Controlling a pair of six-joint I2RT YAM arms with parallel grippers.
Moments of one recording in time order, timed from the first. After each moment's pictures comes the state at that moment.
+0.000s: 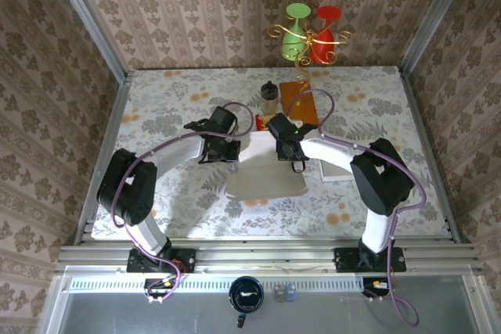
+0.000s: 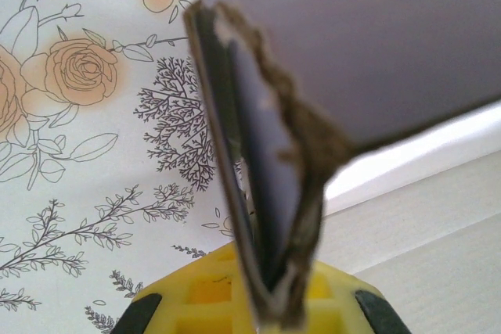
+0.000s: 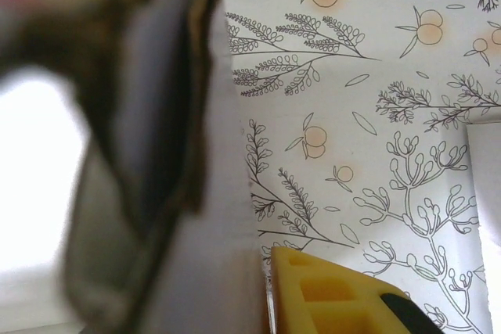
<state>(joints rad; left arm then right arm) -0.60 1.69 1.12 -0.60 0.11 -0.39 0.62 1.83 1.22 -0.61 0.33 0.66</state>
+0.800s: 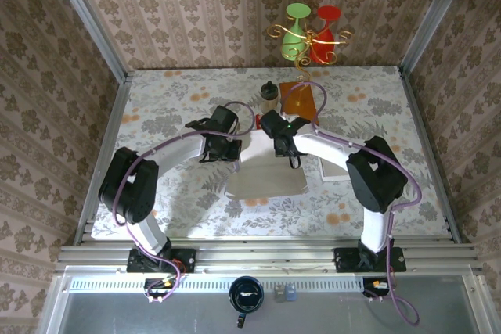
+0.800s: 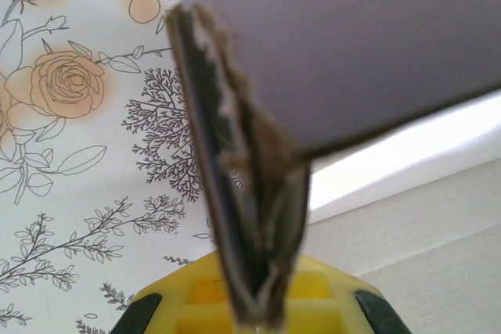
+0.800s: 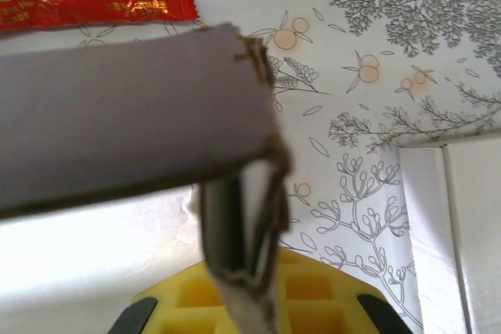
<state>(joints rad) -0.60 1.71 1.14 -0.60 0.12 -0.38 0.65 1.89 1.36 -0.79 0.48 0.68</state>
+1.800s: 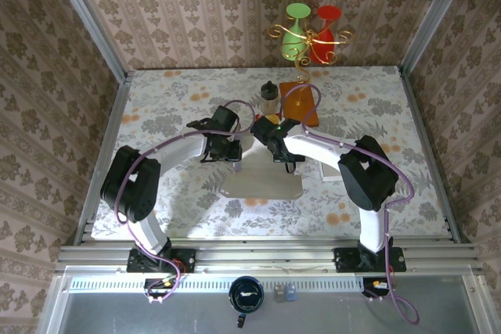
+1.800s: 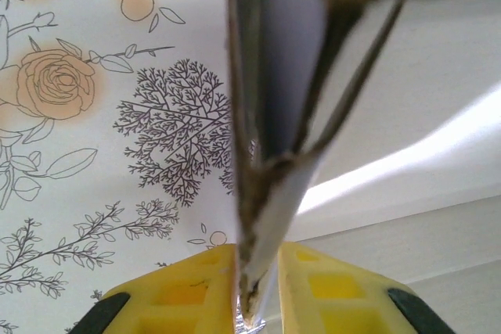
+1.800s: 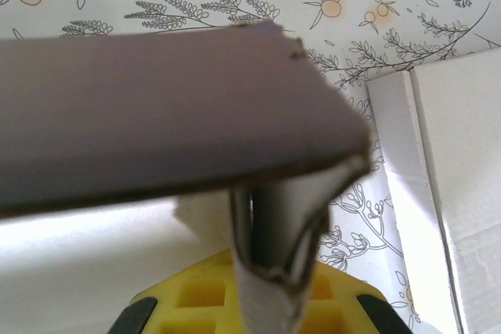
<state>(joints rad) -0.60 1.72 1.14 -0.59 0.12 -0.39 0.71 1.93 1.42 -0.95 0.52 0.85</state>
